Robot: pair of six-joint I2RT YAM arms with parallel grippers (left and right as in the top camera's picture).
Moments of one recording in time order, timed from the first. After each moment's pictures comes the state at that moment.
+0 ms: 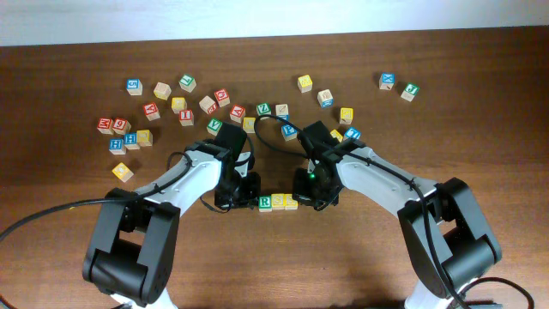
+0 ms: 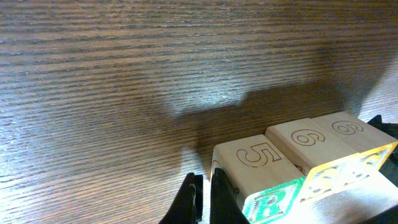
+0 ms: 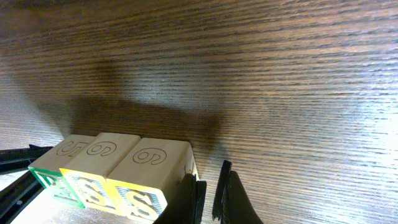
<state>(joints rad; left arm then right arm) -0.38 1.86 1.08 -0.74 0.37 -0.39 0.49 1.85 1.11 -0.70 -0.34 0.68</state>
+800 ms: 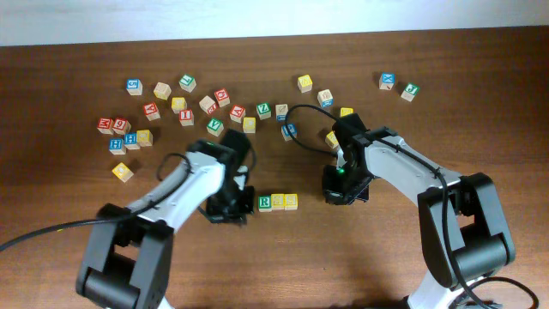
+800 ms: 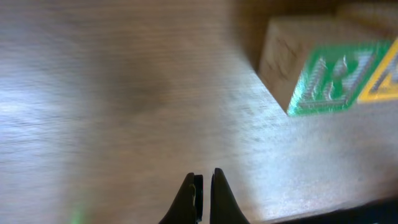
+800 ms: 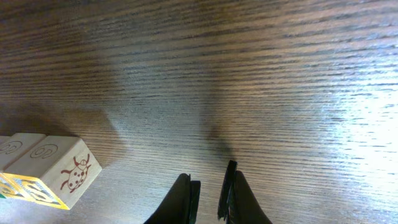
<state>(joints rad) -0.44 1.78 1.11 -1.05 0.24 -0.40 0.30 1.85 1.11 -0.86 -0.33 0.48</state>
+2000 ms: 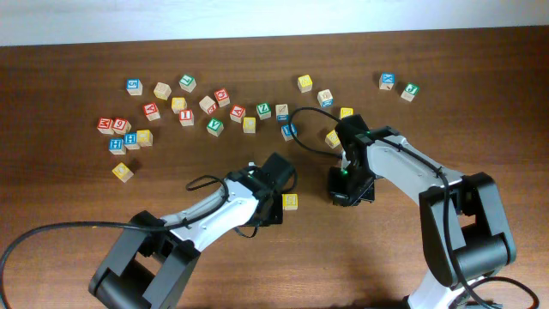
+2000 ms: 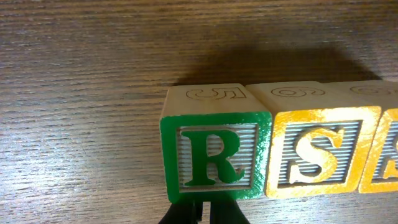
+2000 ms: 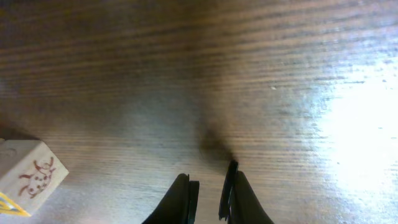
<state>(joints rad) -0.69 1.77 0.99 -0.67 -0.01 -0.63 0.28 1.85 1.11 -0.92 -0.26 0.46</state>
